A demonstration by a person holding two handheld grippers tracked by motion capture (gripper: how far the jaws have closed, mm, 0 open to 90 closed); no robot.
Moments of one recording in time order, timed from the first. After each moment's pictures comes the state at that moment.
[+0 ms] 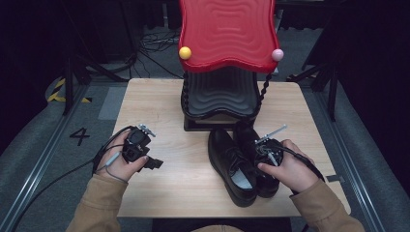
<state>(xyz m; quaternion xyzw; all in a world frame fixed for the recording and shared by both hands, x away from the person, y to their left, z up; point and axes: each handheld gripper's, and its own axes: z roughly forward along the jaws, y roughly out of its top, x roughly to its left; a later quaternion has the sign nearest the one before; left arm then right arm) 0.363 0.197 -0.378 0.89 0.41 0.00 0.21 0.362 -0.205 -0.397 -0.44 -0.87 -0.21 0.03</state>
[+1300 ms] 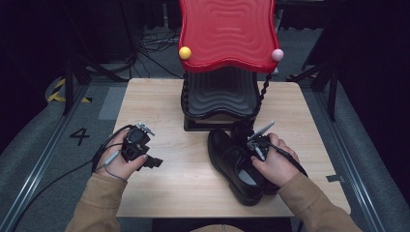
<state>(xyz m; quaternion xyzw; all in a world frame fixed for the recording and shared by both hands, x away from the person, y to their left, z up) 0.365 0.199 -0.377 0.89 0.41 0.00 0.22 0.381 -0.186 -0.409 -0.51 -0.85 -0.11 0.01</state>
